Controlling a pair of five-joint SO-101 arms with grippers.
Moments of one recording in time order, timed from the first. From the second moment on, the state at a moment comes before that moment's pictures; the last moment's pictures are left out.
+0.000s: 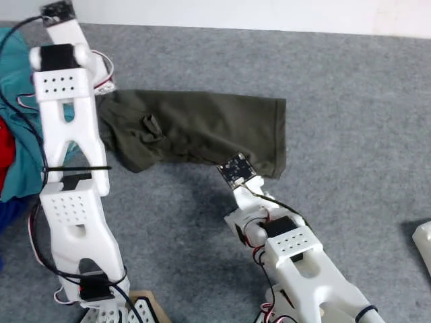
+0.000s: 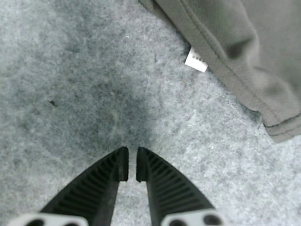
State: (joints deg) left arm -14.6 38.6 -61.5 97.1 15.9; right arm -26.7 -40.4 76.0 30.8 14.7
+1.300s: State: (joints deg) left arm -11.0 9.4 19.7 56.9 8.6; right arm -26.7 -40.4 76.0 30.8 15.0
